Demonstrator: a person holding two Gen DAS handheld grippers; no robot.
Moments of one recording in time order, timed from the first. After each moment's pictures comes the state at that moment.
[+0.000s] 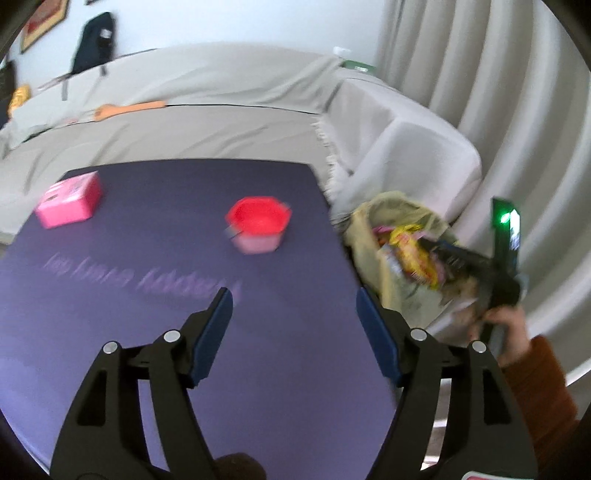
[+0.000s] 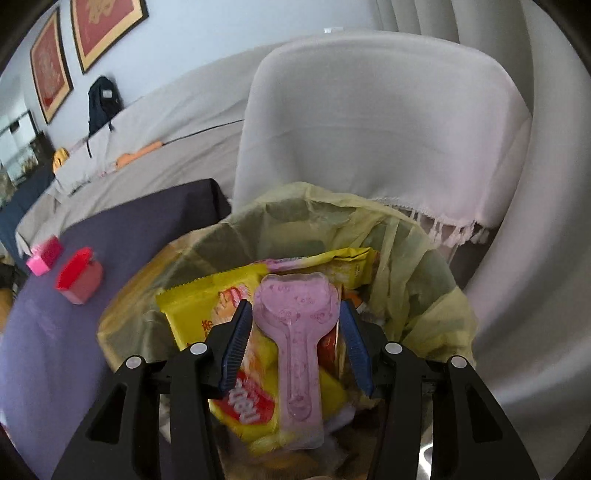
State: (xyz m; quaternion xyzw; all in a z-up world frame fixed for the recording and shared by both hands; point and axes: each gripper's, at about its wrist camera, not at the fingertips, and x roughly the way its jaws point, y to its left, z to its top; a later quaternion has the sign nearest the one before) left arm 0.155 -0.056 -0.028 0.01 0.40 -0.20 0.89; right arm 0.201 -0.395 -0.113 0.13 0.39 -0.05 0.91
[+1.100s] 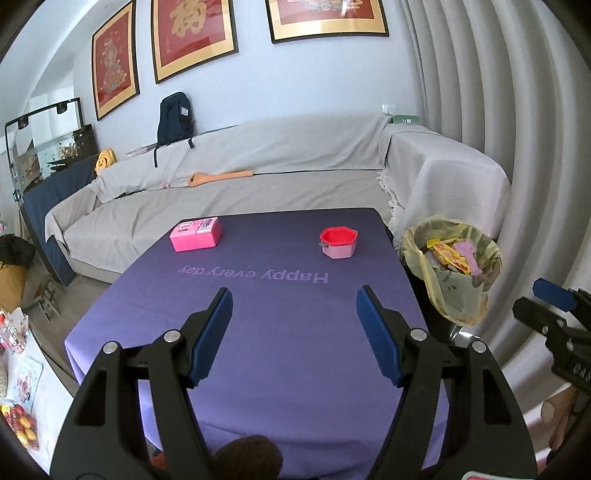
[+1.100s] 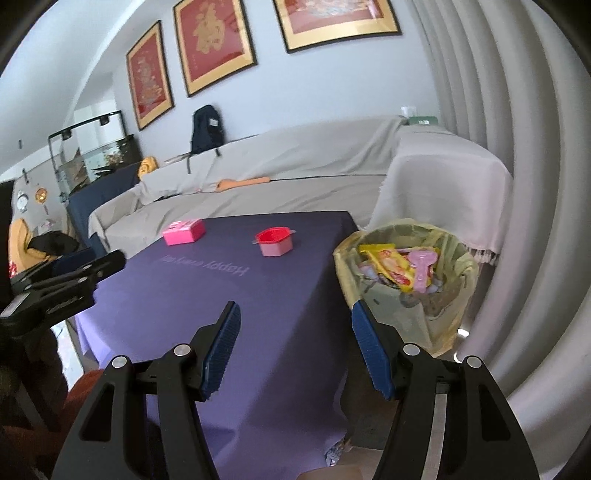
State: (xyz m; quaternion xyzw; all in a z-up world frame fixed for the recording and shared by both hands) left arm 0.006 -0.019 0.019 0.08 0.26 -0.05 0.96; right arm -0.040 -0.250 -0.011 0.08 0.27 0.07 0.96
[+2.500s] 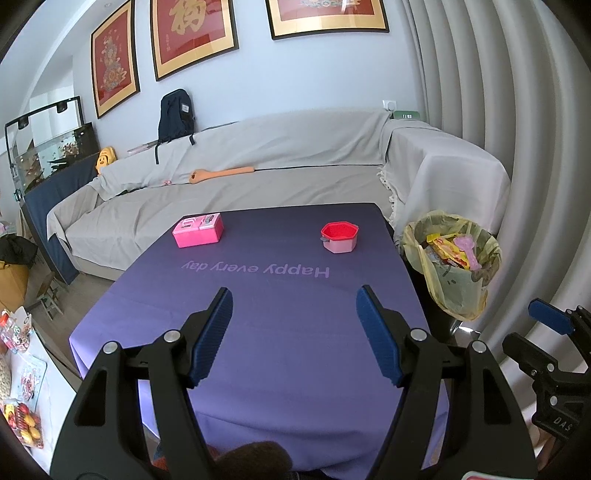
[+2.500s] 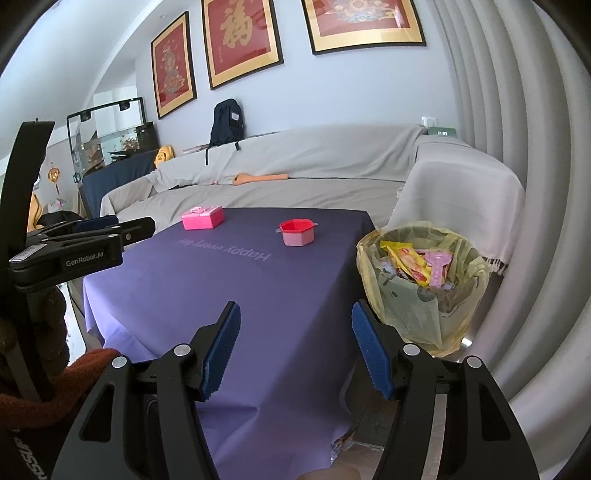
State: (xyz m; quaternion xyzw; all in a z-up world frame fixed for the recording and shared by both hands) left arm 0.002 -0.023 0.022 0.08 0.27 -0.05 0.96; right arm -0.060 -0.227 -0.019 0.04 0.26 0.10 0.96
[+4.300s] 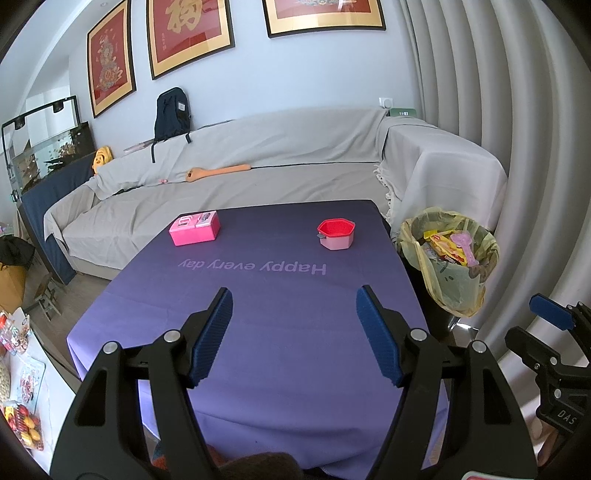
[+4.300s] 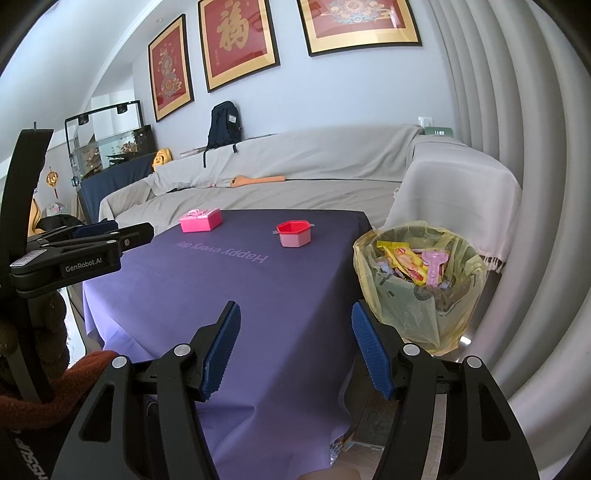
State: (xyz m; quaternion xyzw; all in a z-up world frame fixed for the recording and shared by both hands) left arm 0.000 -0.026 0.018 0.08 0.28 -0.06 0.96; right arm -0.066 -0.225 -0.016 0.04 0.26 0.09 0.96
